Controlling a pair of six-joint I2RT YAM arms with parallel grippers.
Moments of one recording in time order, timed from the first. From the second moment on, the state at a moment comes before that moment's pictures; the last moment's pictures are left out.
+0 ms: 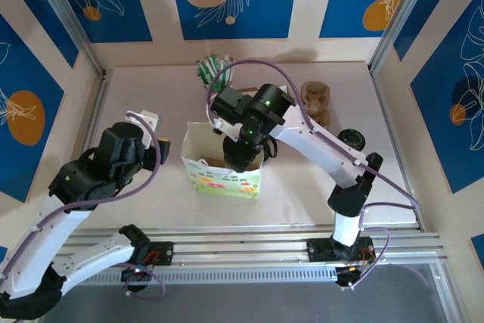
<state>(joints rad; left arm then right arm) -0.68 0.83 1.24 -1.07 -0.40 -0.13 1.00 1.82 2.16 -1.70 0.08 0.02</state>
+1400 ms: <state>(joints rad) -0.68 0.85 1.16 -1.02 -0.36 -0.13 0.96 1.89 2.07 -1.69 0.05 -0.03</state>
